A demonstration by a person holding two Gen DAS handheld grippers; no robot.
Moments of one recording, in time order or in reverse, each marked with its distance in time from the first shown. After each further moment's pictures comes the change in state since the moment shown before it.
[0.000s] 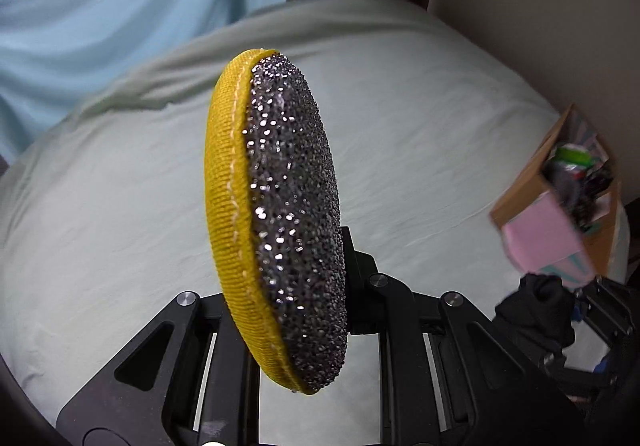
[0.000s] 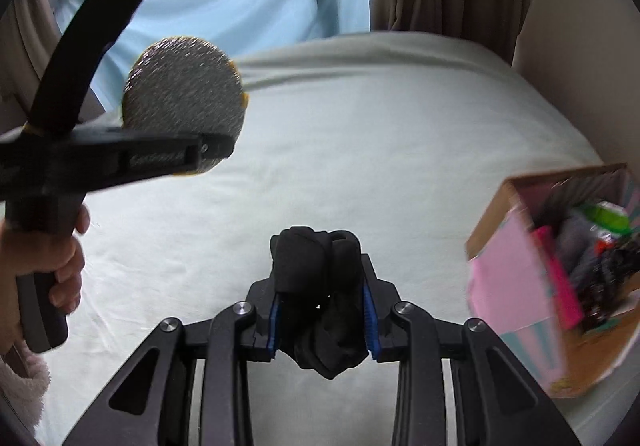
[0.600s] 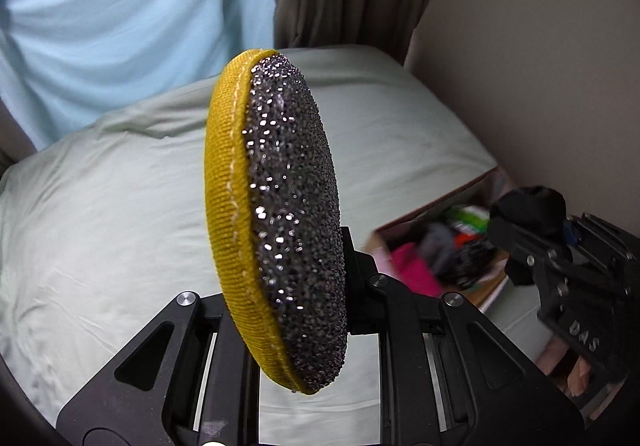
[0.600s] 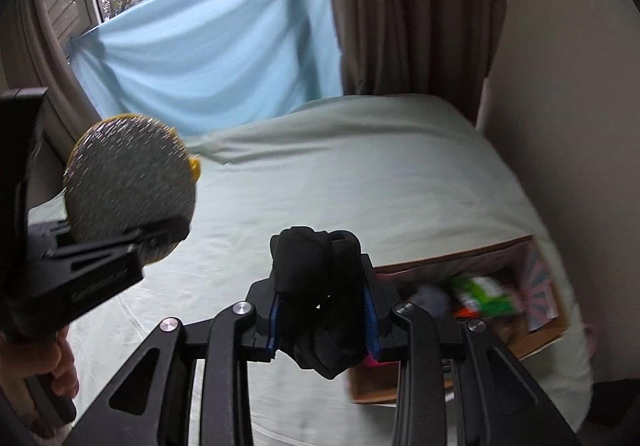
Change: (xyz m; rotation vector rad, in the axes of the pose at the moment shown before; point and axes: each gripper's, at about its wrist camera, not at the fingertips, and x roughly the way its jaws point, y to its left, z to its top) left arm -0.144 -0.160 0.055 -0.138 -0.044 0.030; right arm -0.163 -0.134 0.092 -0.008 -0.057 0.047
